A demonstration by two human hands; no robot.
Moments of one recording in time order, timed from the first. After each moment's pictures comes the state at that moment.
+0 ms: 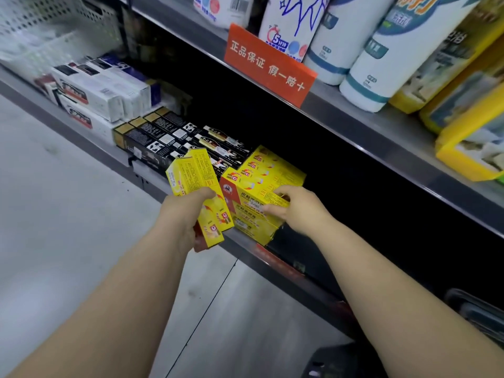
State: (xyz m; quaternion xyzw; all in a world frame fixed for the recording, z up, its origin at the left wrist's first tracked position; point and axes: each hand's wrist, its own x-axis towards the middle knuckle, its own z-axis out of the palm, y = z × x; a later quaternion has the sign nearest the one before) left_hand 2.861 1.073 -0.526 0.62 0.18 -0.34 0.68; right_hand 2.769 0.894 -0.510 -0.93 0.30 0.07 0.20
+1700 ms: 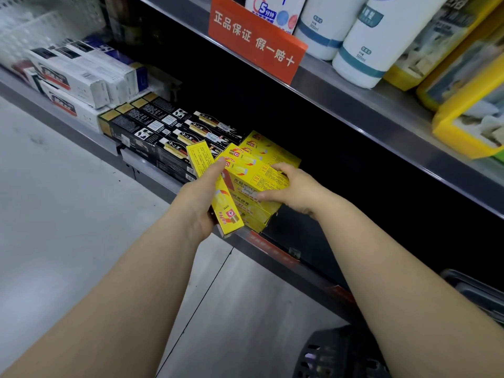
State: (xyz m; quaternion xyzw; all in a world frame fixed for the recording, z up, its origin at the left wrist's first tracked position) left_hand 2.840 1.050 -0.513 0.53 0.12 -0.42 0.72; right_hand 2.771 0.885 -0.499 -0.89 0.33 0.09 0.32
